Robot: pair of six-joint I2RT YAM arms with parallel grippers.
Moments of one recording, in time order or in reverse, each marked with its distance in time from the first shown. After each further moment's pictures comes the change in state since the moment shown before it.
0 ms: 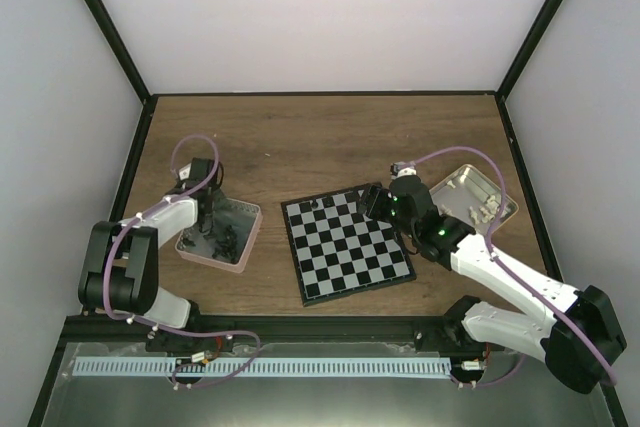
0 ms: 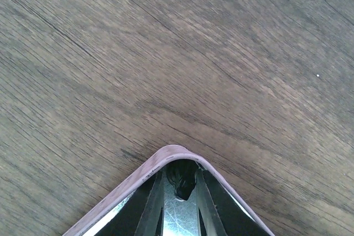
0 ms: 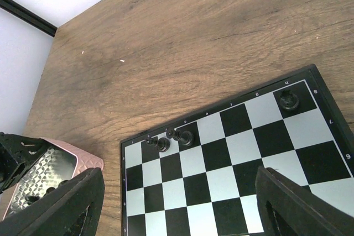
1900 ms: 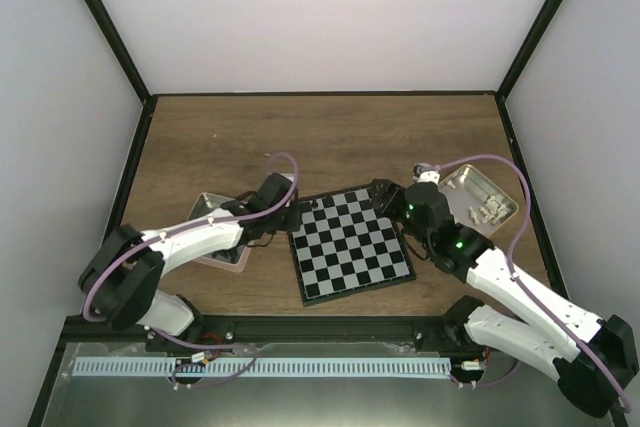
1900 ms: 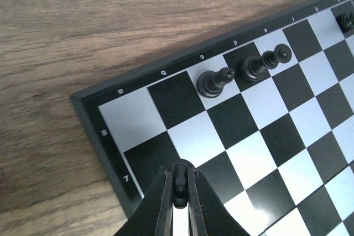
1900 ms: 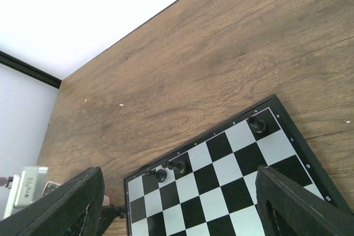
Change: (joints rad) left arm -0.578 -0.050 0.051 0.038 0.241 0.114; right arm 0.000 -0.160 -0.025 -0.052 0.148 0.073
